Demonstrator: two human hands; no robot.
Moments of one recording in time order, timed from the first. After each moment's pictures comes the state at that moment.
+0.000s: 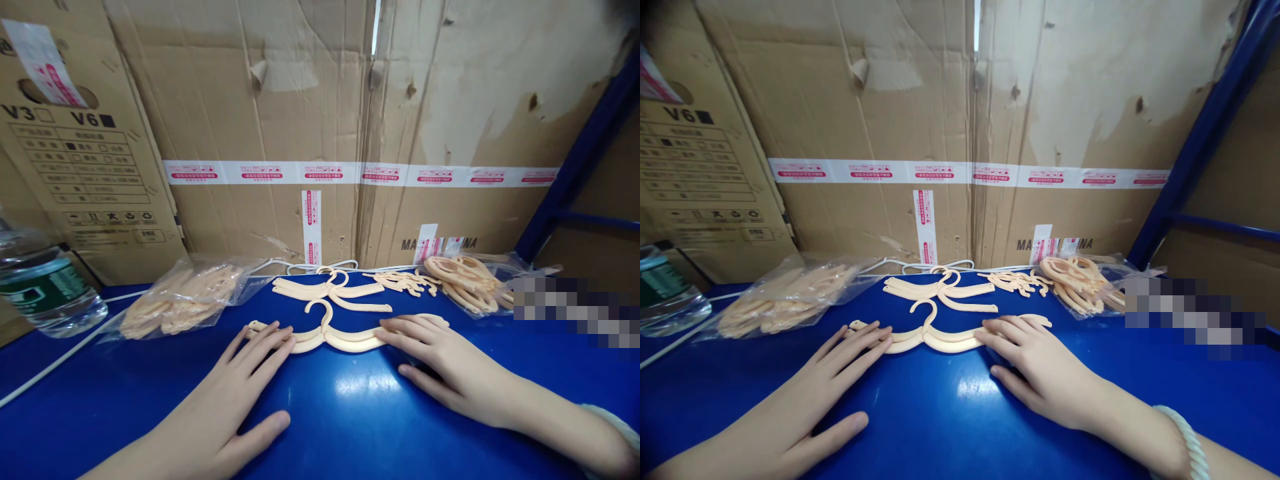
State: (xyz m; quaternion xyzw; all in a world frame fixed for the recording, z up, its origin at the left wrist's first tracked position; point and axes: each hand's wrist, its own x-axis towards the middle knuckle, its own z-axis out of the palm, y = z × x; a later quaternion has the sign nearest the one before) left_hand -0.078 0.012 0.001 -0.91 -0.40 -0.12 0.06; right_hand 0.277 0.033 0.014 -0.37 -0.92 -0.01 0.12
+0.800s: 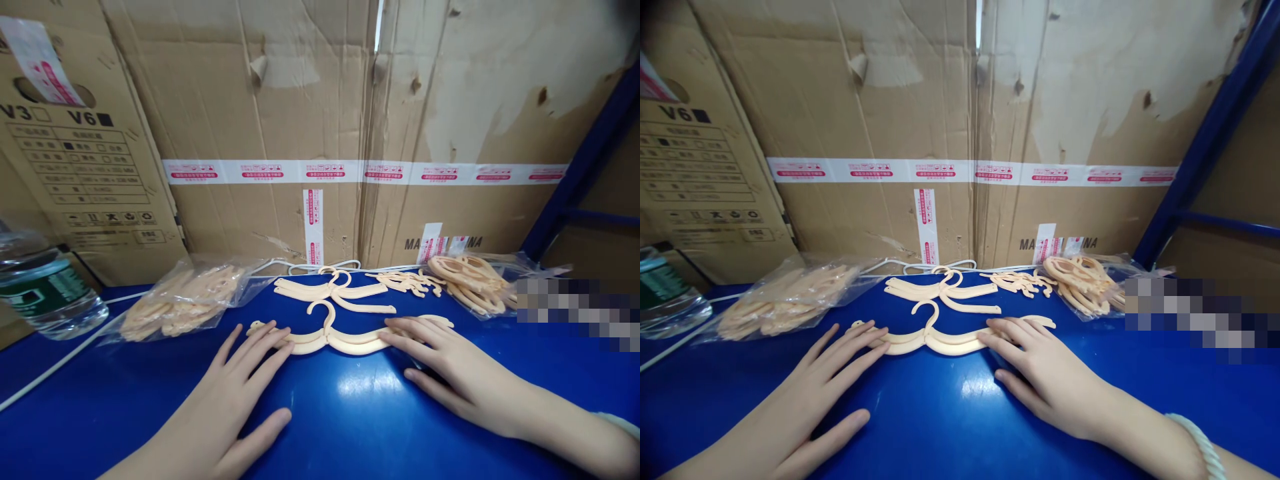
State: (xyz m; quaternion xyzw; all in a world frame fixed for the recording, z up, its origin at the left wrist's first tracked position) left_hand -0.078 0.012 -0.001 -0.90 -0.41 -0.12 0.09; right_hand 0.277 0.033 0.013 -0.39 -0.92 0.00 0.10
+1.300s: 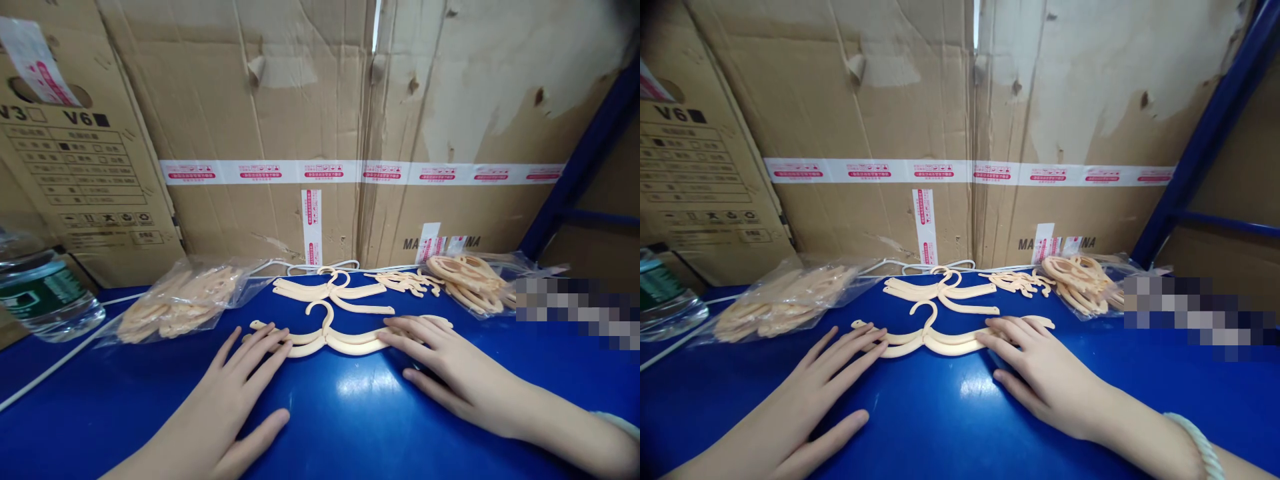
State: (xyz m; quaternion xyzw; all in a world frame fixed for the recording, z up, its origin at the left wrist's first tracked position) left_hand -0.078 0.012 -0.002 -0.90 -0.39 -0.11 0.16; right_hand 0.276 0.031 0.015 -0.38 -0.92 -0.02 0.09
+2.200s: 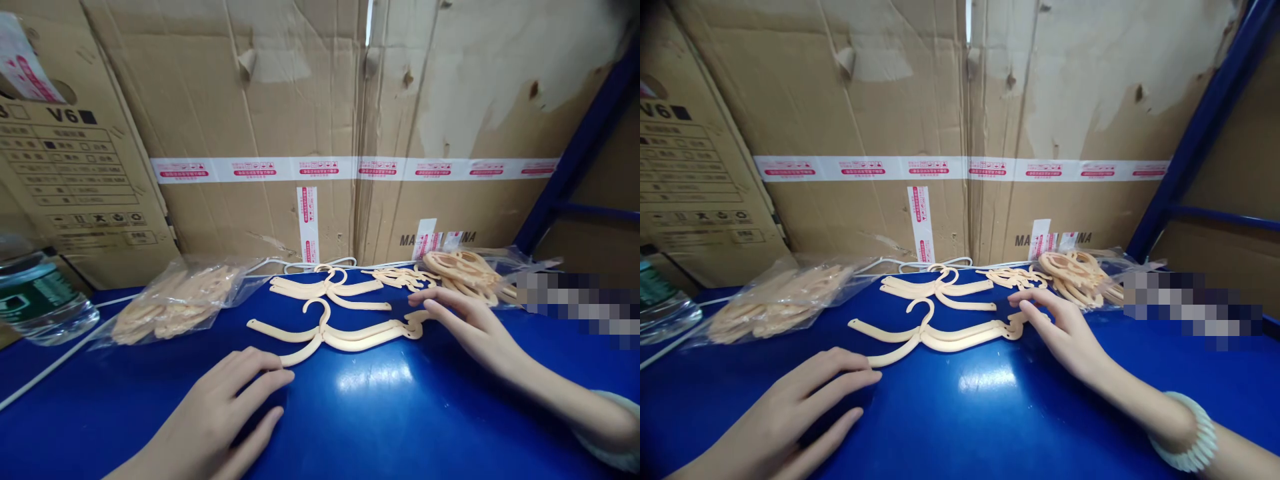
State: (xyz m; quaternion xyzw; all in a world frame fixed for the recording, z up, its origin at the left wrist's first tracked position) left_hand -0.070 0.008 0.001 -0.91 -0.34 -0.24 0.05; right_hand 0.298 0.055 0.009 -0.53 -0.72 0.16 0.41
